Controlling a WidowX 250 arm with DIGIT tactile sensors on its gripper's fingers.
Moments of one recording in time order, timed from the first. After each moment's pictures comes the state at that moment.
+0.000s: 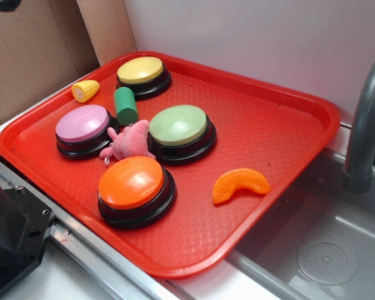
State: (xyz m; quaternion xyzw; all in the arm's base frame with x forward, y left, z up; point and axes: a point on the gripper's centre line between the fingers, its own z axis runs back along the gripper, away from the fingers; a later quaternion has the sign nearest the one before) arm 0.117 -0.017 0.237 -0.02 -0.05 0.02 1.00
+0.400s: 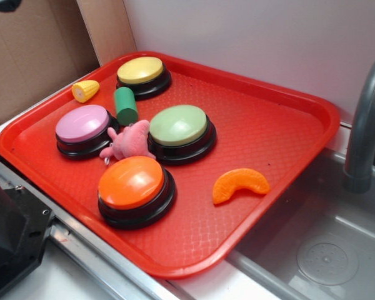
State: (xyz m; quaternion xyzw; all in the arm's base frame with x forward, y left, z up) arm 0.115 -0.017 0.232 -0.02 -0.04 0.03 1.00
